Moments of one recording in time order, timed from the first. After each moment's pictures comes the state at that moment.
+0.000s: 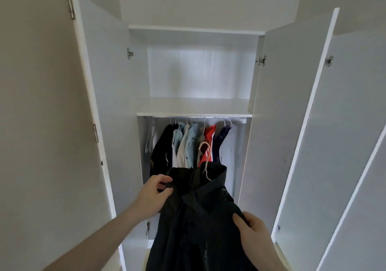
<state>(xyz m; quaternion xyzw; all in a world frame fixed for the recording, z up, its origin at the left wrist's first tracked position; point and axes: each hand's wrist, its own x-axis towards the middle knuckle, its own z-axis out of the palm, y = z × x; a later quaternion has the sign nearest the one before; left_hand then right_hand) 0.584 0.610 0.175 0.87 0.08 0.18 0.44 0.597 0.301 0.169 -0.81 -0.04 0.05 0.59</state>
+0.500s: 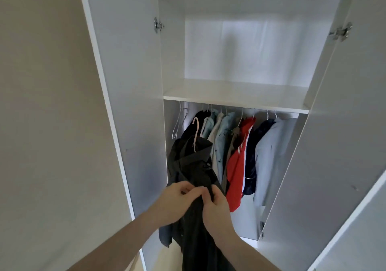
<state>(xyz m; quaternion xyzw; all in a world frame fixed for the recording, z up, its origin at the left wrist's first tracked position) 0.662 0.591 0.167 0.85 0.19 0.09 0.48 0.724 0.456 0.151 -0.73 -0.18 0.16 0.63</state>
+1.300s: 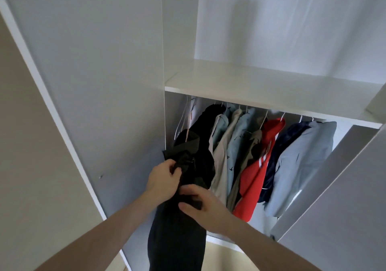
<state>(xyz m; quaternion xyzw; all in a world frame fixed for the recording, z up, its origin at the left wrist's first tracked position) 0.840 0.780 0.117 0.85 0.32 0.19 0.37 0.920 0.611 0.086 -0.71 -0.49 0.25 0.44</state>
